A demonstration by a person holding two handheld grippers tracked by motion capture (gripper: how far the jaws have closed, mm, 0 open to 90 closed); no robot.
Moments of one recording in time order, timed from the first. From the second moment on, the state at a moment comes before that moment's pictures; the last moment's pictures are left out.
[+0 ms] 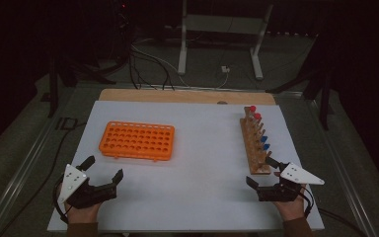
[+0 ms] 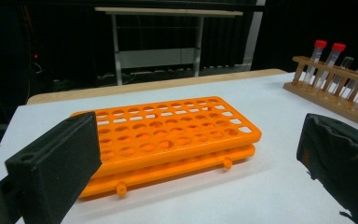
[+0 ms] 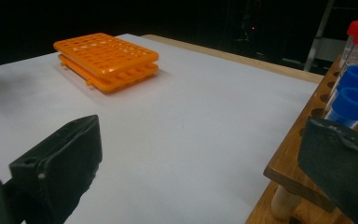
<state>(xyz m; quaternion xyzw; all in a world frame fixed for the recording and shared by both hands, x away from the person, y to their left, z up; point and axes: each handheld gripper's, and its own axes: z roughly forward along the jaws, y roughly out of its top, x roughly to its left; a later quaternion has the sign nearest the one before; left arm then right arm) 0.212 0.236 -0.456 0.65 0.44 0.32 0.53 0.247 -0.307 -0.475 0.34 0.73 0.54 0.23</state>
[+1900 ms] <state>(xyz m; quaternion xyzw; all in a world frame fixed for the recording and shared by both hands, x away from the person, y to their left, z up) 0.213 0.234 -0.460 0.65 0.45 0.32 0.52 0.314 -0.330 -0.451 0.43 0.77 0.42 0.23</state>
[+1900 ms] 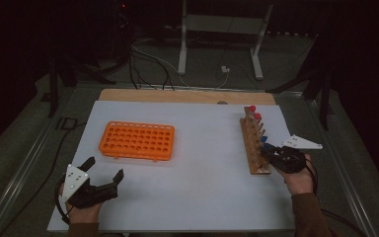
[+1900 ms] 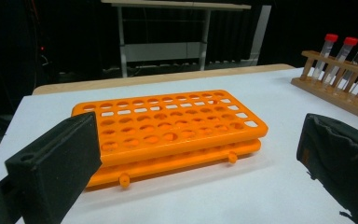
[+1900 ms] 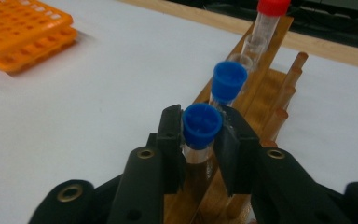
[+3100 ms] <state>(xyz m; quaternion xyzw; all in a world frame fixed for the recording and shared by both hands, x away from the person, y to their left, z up) 0.217 0.229 -0.462 0.67 0.45 0.31 0.50 0.318 -0.323 -0.408 0.42 0.78 0.40 0.24</state>
